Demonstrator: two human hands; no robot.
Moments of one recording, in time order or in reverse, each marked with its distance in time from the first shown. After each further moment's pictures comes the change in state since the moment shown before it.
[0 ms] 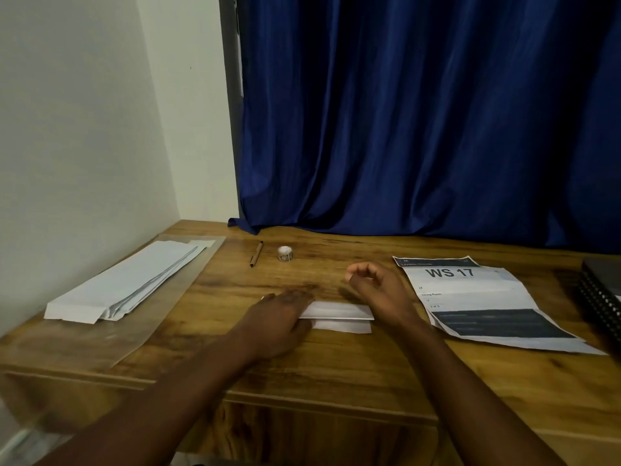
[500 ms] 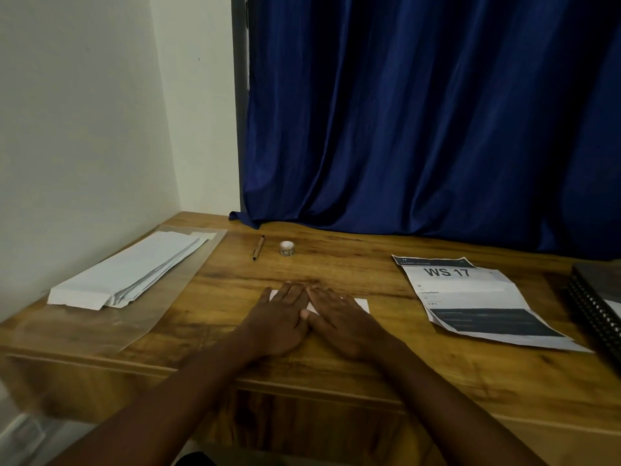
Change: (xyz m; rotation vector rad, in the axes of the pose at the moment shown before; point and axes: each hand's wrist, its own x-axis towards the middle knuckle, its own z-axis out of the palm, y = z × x) left_hand -0.005 0.007 0.011 0.052 -0.088 -0.070; right_hand -0.030 0.001 0.052 -0.948 -0.554 -0.100
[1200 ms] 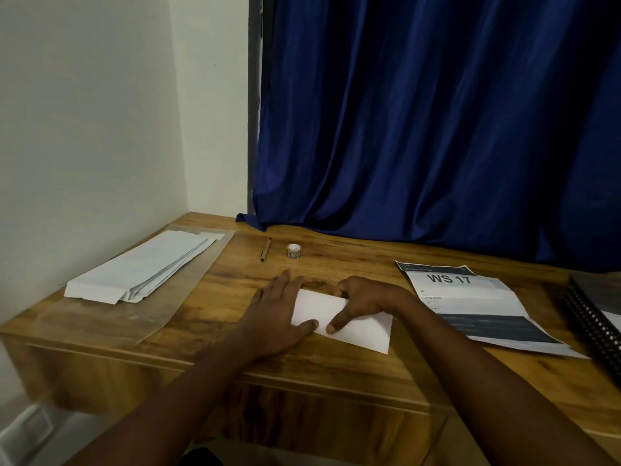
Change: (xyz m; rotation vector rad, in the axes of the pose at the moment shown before) left_hand -0.015 -0.016 0.001 -0.158 0.171 -0.115; right_hand 0.022 0.001 -0.073 0.041 -0.256 0.211
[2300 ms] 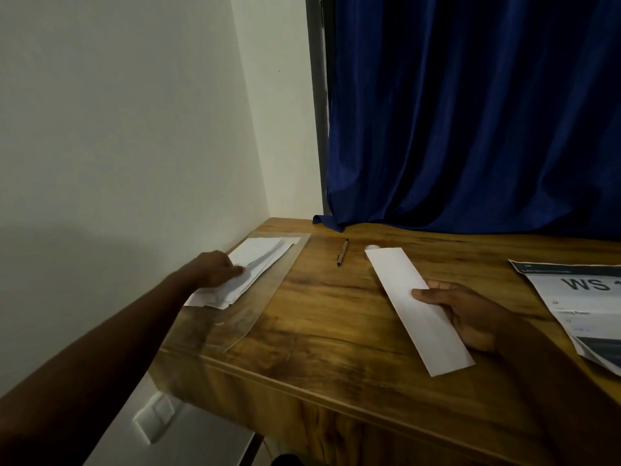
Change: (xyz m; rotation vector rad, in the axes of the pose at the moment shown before) left_hand -0.003 -0.230 -0.138 0.175 -0.119 -0.627; right_hand 0.036 0.028 0.027 1.367 -0.022 -0.057
